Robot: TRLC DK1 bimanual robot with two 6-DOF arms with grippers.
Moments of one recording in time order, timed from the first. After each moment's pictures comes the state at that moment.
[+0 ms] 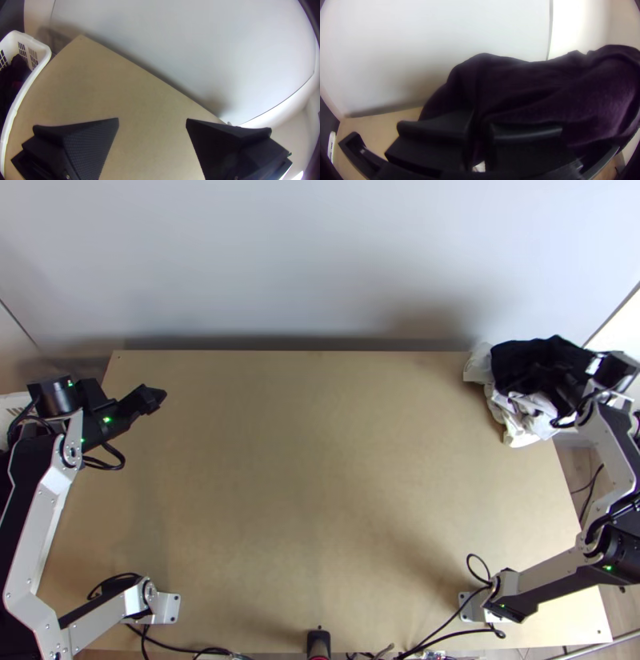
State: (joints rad) left arm 0.20 1.17 1.10 -0.53 0.38 -0.44; right arm -0.42 1.67 1.25 0.00 -0.26 0.05
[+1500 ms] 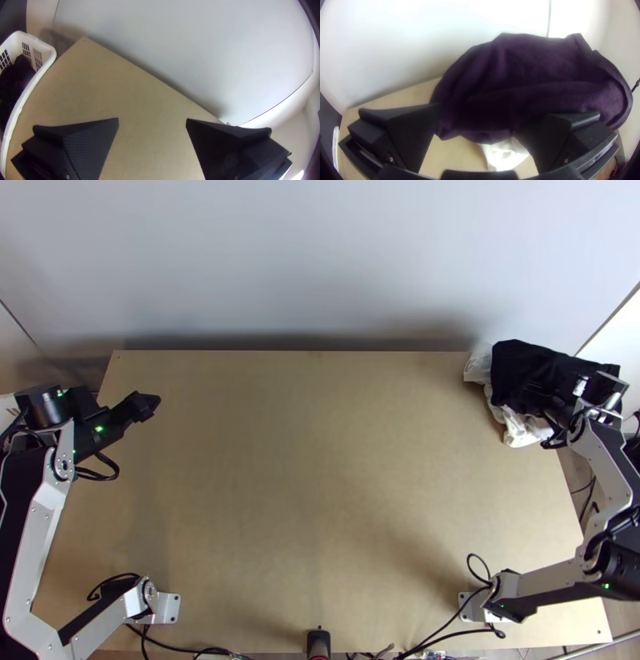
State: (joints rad) left arm 0.22 1.09 1.07 -0.57 0.38 -0.44; right arm -0.41 1.57 1.10 -0.09 -0.25 0.05
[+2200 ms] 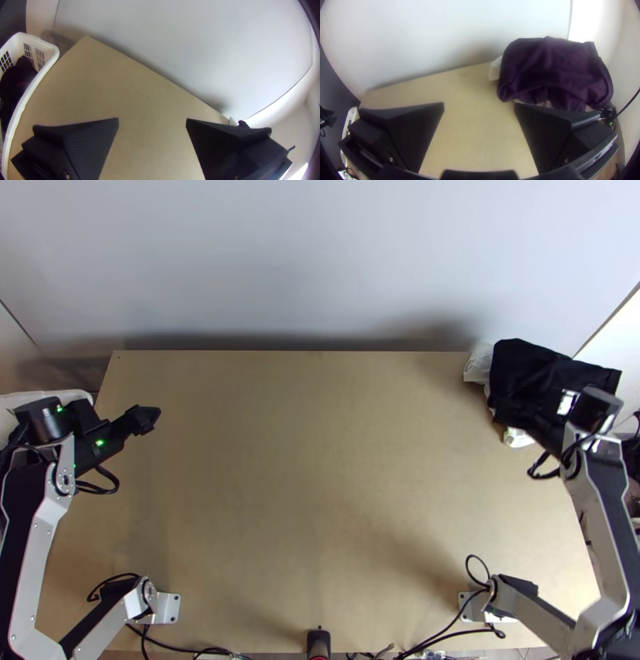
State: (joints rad) left arm 0.24 1.01 0.99 -0.57 0.39 -0.38; right arm -0.23 1.13 0.94 -0.36 -0.26 0.09
